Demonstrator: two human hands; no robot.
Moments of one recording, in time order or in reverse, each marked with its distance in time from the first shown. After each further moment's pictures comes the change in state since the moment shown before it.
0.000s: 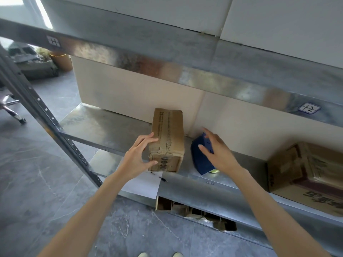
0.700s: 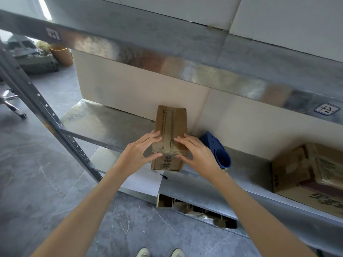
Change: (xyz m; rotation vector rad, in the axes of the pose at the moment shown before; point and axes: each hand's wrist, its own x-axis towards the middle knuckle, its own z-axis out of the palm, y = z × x) left_hand 0.011 -0.006 -0.010 0.167 0.034 0.218; right_hand 0.005 -0.046 0.051 -0.029 0.081 -0.367
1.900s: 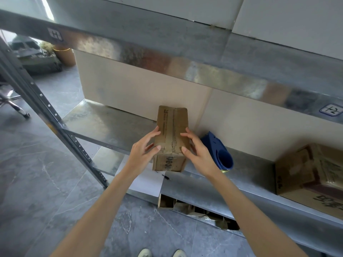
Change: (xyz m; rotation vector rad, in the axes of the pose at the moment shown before) left_hand 0.002 0.017 0.014 -0.556 0.086 -0.375; right_hand 0.002 -0.004 0.005 0.642 -0.045 0.294
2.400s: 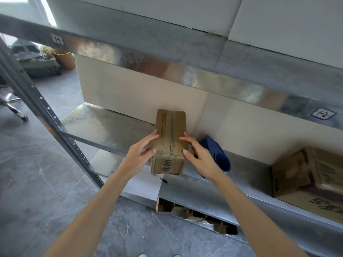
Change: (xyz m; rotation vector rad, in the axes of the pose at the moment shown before) left_hand 0.001 0.002 -0.010 -0.022 -0.082 -0.043; right_hand -0.005 -0.009 -0.015 -0.090 -0.086 0.011
